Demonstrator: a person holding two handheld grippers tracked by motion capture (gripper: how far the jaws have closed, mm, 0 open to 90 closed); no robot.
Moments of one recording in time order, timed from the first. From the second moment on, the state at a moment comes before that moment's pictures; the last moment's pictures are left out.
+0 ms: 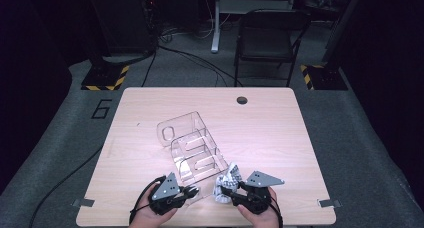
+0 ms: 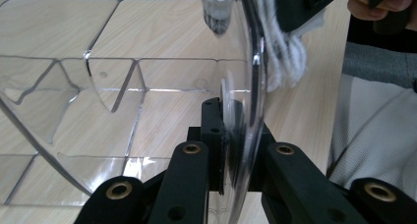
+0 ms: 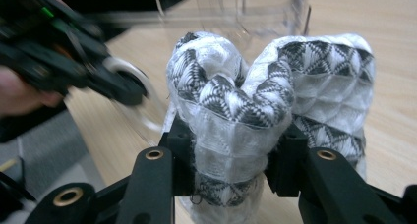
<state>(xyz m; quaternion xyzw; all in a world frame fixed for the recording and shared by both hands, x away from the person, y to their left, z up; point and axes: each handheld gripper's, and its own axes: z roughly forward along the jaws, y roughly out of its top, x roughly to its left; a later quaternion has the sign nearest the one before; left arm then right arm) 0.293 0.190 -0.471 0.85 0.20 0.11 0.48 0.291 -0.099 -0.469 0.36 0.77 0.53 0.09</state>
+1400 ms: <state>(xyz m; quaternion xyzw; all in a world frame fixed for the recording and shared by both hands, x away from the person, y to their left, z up) 0.279 0.233 -0.472 0.82 0.27 0.13 0.48 0.306 -0.075 -0.466 0.31 0.79 0.52 0.09</state>
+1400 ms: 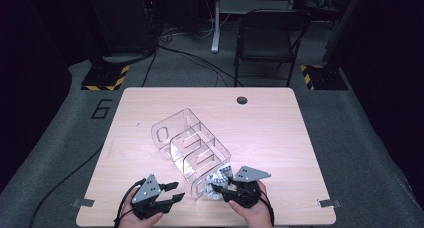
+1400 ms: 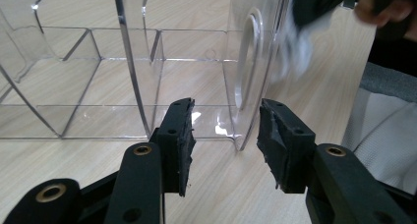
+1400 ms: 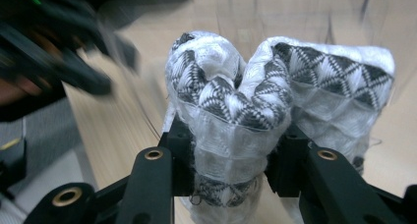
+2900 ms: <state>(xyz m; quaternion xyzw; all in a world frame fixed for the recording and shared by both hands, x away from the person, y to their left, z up) 0.282 0.214 -0.480 0.84 0.24 0.10 0.47 0.311 -0.070 -0.479 0.32 0.79 0.51 0.06</state>
